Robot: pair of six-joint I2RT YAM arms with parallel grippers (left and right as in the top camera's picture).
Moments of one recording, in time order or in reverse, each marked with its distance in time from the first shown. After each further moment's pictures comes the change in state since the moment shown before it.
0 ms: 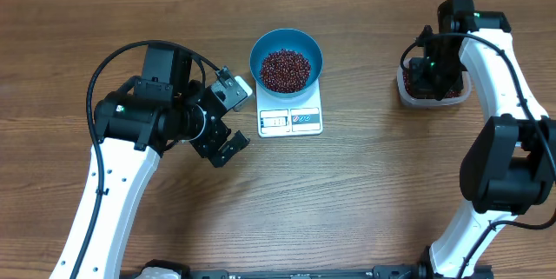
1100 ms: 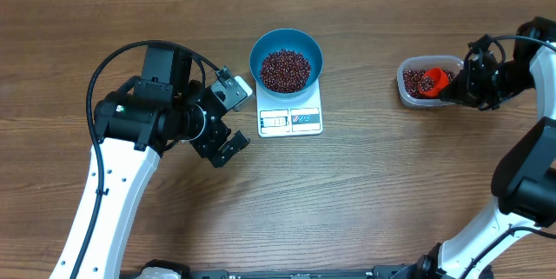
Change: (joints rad) left arm 0.000 0.000 0.000 0.000 0.000 0.000; right arm -0.330 0.000 0.000 -0.139 -0.496 -0.172
